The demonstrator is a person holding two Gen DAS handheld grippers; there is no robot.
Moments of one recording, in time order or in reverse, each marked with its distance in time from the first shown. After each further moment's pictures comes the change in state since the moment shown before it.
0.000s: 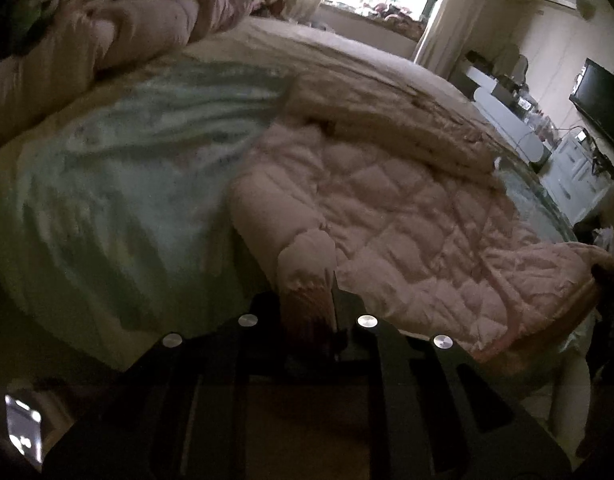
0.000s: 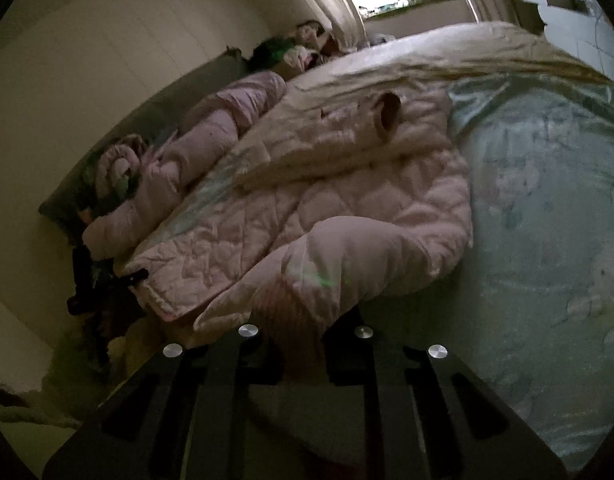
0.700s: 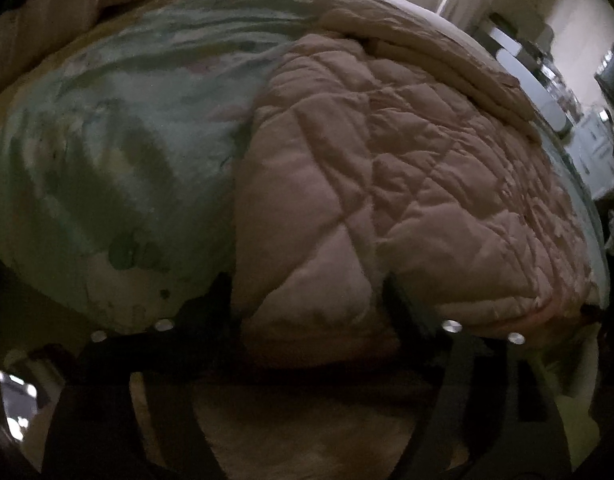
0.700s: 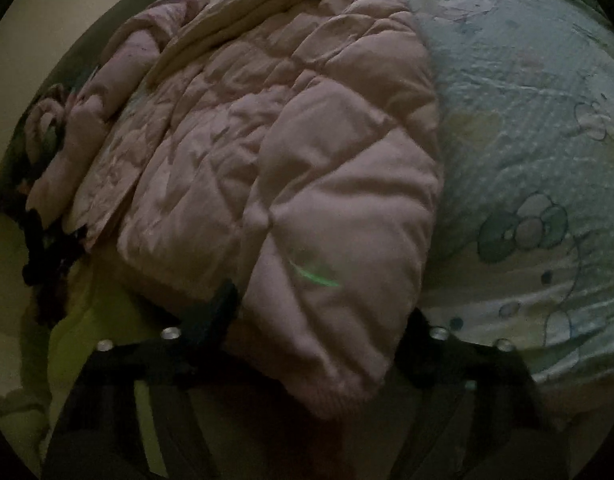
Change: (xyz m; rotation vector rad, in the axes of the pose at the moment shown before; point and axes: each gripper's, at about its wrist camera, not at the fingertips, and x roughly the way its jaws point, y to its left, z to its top) left arm 0.049 0.039 -0.046 -0.045 0.221 0.034; right arm 0.055 -0.036 -0.093 0.160 0.377 -0.185
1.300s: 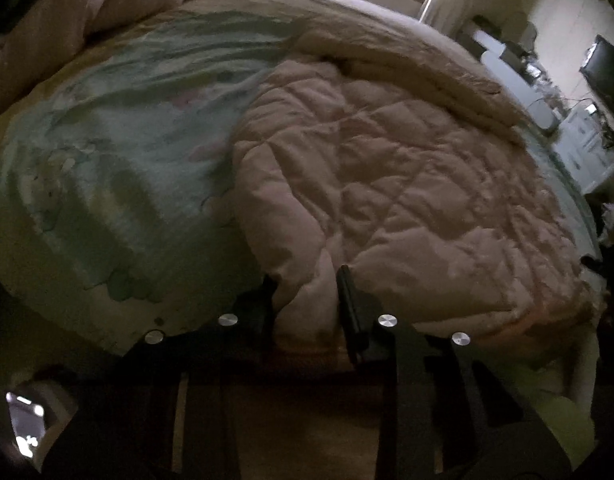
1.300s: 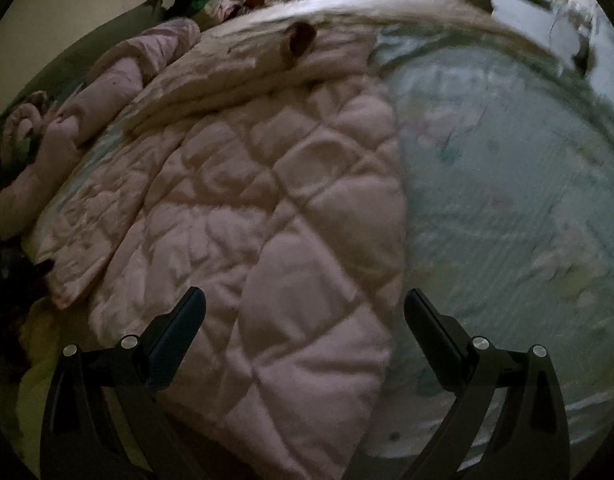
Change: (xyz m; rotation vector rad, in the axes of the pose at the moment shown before) left arm -0.016 -0.017 0.011 0.060 -0.065 -0.033; right arm -0.016 0.008 0.056 -0.072 -0.181 -0.161
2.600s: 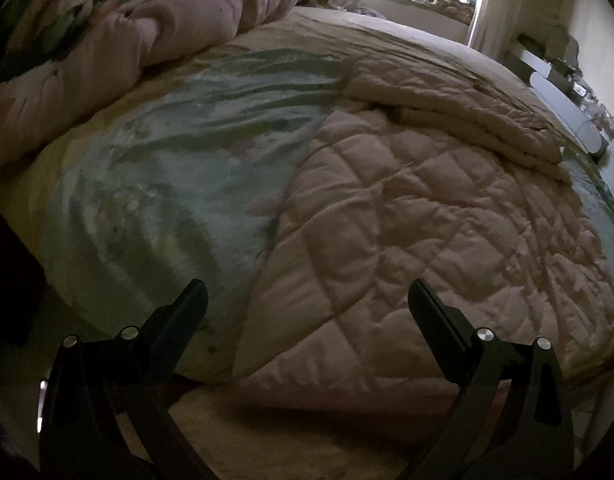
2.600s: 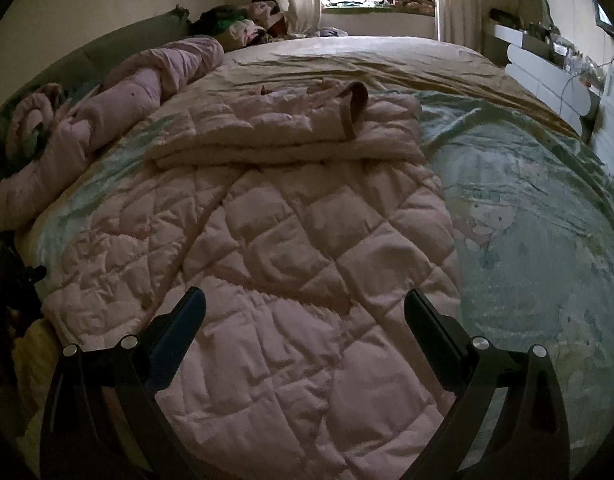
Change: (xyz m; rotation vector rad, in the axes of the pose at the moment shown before) left arm -0.019 -0.006 0.023 -0.041 -0.096 0.249; right arm -0.003 0.076 0.055 -0.117 -0.148 -0.063
